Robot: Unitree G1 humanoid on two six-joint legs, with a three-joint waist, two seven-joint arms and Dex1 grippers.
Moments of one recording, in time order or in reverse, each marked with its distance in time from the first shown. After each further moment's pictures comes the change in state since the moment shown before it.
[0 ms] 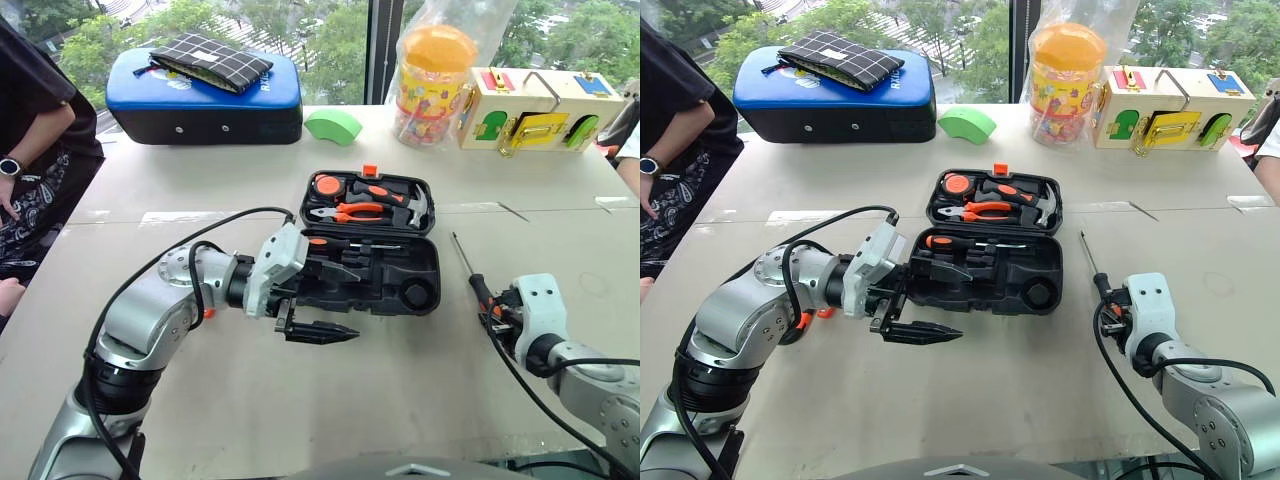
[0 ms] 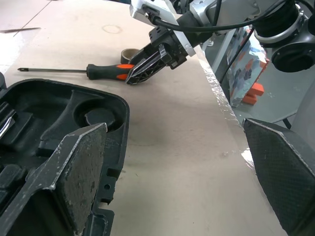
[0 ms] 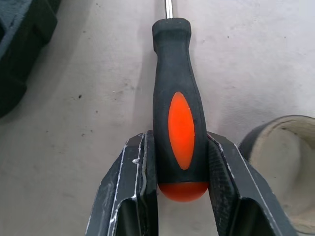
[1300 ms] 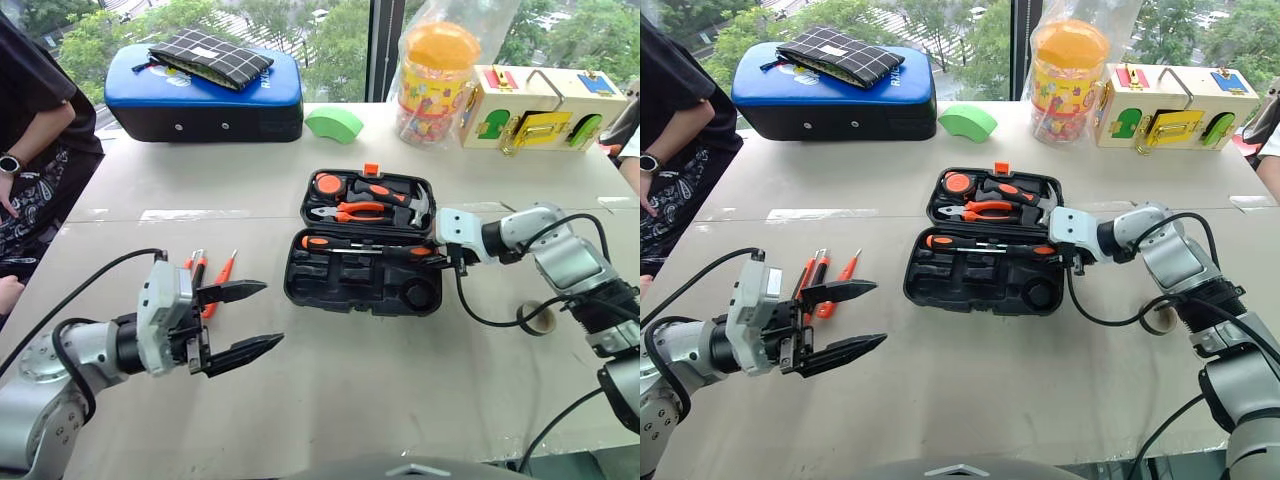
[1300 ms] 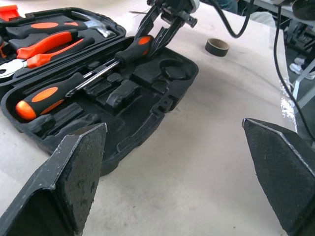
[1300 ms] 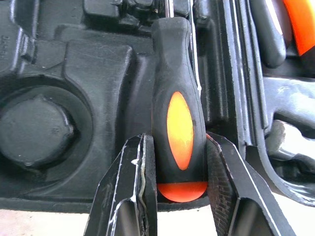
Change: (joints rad) left arm 0.628 0.062 0.531 -0.120 -0.113 -0.176 0.104; right arm -0.832 -0.300 0.709 1.090 -0.566 -1.194 1.245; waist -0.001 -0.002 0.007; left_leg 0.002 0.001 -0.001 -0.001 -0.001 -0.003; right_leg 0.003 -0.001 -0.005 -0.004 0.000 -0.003
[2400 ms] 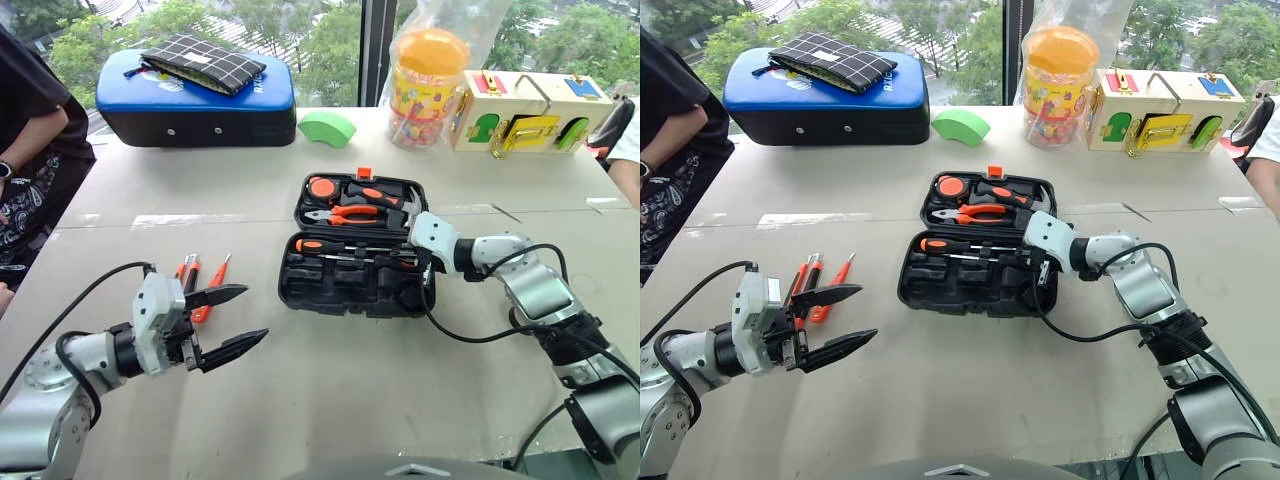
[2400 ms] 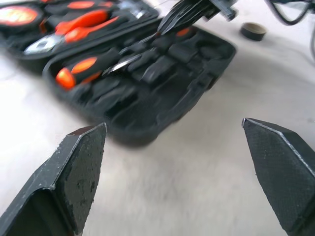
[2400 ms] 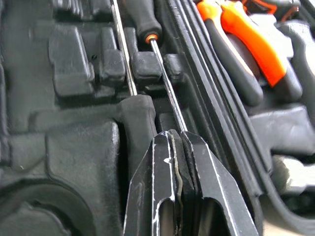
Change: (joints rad) left arm 0.034 -0.064 -0.038 0.183 0.133 -0.177 0.018; right arm 0.172 0.175 -0.071 -0.172 -0.040 0.098 -0.296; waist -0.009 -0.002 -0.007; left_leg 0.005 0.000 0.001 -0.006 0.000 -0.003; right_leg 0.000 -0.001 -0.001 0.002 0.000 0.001
